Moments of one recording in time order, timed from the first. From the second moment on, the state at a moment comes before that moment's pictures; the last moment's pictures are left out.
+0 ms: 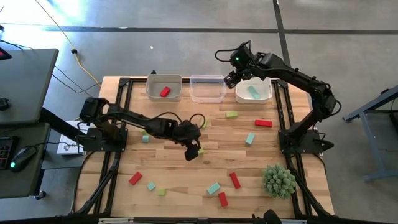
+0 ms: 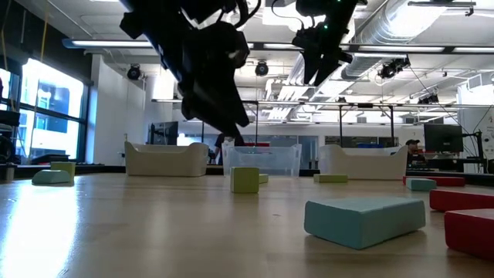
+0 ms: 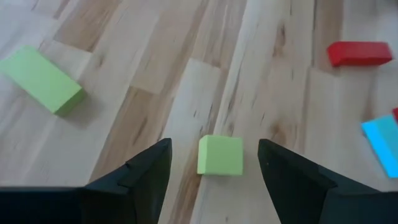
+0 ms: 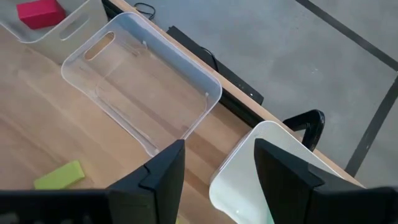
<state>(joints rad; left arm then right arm) 0.02 1.71 1.02 -0.20 -0.09 -0.39 -0.58 1.60 1.62 -1.01 0.23 0.22</state>
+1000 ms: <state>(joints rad) -0.03 1.91 1.02 -0.09 -0.12 -0.40 -0.58 1.60 1.62 -1.00 0.23 0.23</state>
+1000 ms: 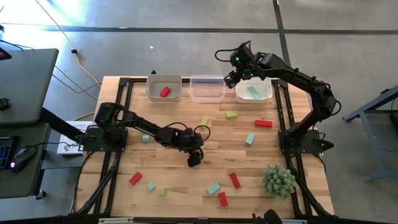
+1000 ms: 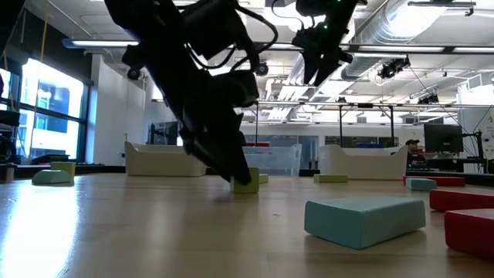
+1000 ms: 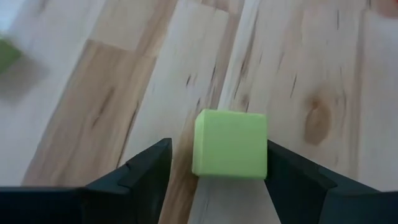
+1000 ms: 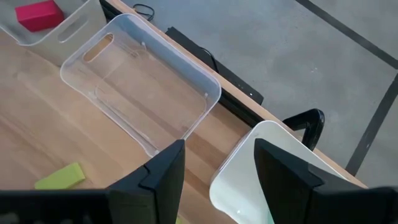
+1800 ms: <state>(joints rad) -0.02 1.92 1.02 -0.07 -0.13 -0.35 -0.58 1.60 1.62 -1.00 0.23 0.23</state>
